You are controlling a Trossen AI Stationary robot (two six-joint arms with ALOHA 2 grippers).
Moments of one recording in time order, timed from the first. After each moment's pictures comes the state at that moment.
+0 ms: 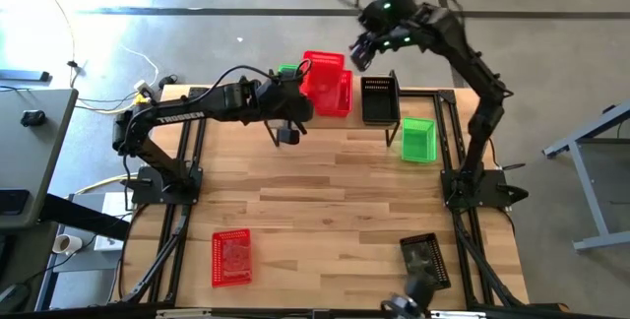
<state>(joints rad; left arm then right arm) 0.34 1.56 1.53 -0.68 -0.31 0.67 -0.64 1.85 2.36 -1.21 -0.02 -0.04</state>
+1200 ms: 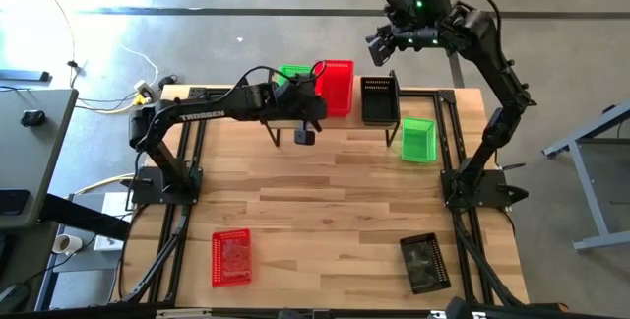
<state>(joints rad) 0.39 1.69 1.54 -0.56 -0.22 0.59 -0.62 1.71 2.35 -1.24 0.05 0.10</state>
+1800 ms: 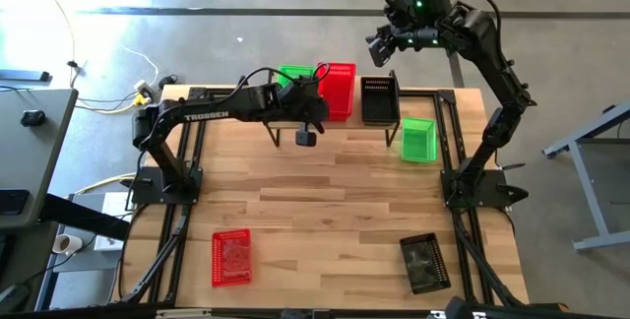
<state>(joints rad) 0.38 1.71 1.54 -0.56 -0.21 0.59 -0.62 1.71 2.35 -1.24 0.05 0.07</state>
